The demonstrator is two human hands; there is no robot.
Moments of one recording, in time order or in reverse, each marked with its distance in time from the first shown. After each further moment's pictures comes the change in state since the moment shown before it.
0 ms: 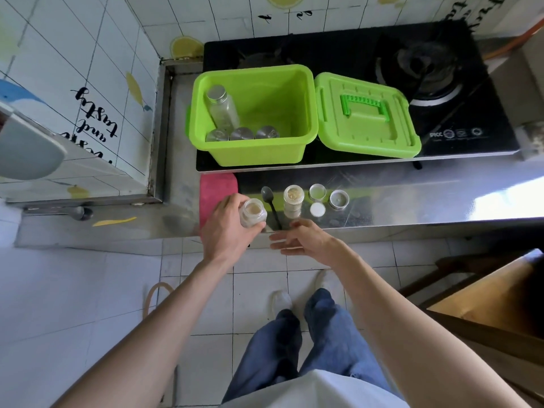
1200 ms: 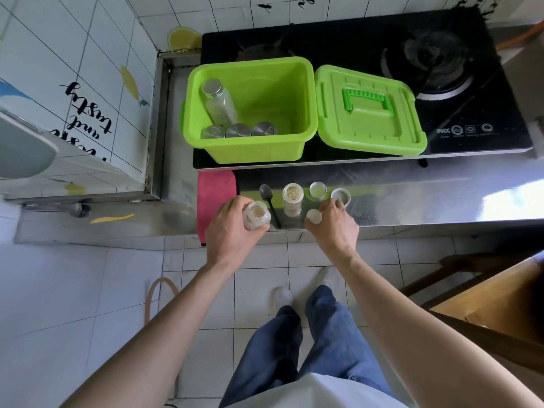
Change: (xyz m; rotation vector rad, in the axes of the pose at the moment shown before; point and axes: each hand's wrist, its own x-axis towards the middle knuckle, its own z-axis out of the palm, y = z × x) left_hand -0.005 0.003 0.015 -0.008 0.007 0.008; right_hand 0.007 0.006 -0.037 -1.039 0.825 -0.229
